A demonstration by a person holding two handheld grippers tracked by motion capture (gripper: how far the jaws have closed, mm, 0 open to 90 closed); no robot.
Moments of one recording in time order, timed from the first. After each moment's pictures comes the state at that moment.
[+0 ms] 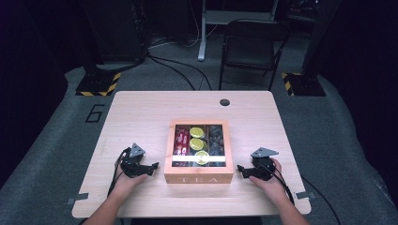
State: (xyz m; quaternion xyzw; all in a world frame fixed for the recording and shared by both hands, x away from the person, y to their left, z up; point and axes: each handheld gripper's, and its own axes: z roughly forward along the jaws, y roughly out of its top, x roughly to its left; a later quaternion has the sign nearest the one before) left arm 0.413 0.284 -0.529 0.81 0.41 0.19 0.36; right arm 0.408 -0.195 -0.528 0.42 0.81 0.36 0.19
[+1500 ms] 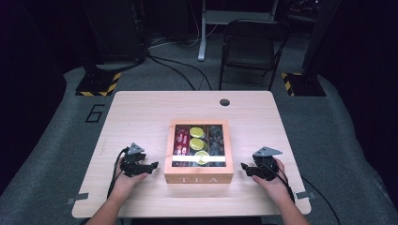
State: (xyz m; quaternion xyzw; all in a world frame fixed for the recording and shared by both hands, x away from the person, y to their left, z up) left arm 0.408 0.281 -0.518 0.80 0.45 0.15 0.36; right arm 0.399 -0.198 -0.508 0.43 0.81 0.35 0.20
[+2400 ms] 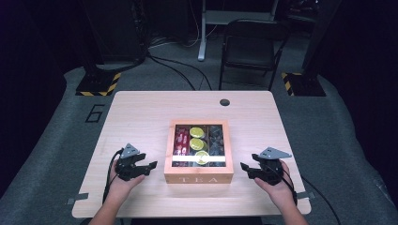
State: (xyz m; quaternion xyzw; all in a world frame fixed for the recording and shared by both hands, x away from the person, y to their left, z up) left arm 0.380 0.281 -0.484 0.79 0.44 0.16 0.41; right arm 0.368 -0.194 -0.464 0.41 0.79 0.41 0.19
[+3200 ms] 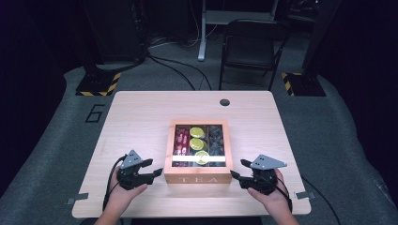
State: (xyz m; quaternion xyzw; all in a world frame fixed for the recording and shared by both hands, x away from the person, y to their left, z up) left arm 0.346 0.262 -0.466 0.80 0.38 0.15 0.44; right arm 0.334 -0.162 -0.447 0.34 0.80 0.45 0.18
